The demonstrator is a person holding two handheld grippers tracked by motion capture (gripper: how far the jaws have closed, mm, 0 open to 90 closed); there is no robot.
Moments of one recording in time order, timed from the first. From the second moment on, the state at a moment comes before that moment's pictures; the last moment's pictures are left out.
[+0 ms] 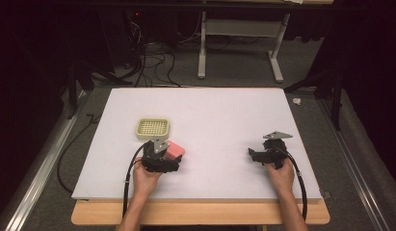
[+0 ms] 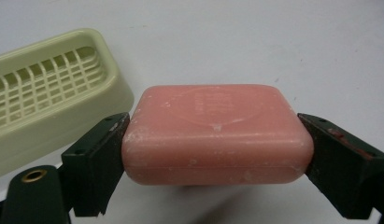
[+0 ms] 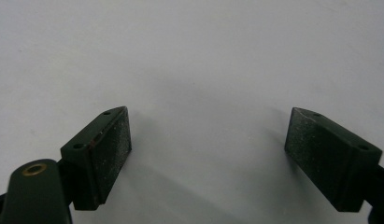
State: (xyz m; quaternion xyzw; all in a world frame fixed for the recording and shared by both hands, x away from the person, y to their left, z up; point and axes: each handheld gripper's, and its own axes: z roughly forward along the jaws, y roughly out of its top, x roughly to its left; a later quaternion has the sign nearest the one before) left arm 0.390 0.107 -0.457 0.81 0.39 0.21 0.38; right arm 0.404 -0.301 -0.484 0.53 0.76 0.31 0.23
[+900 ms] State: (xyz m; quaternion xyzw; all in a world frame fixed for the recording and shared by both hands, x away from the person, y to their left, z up) left arm 0.386 0.152 -0.420 0.77 0.43 0.25 0.40; right arm 0.404 -0.301 -0.483 0.53 0.76 0.31 0.23
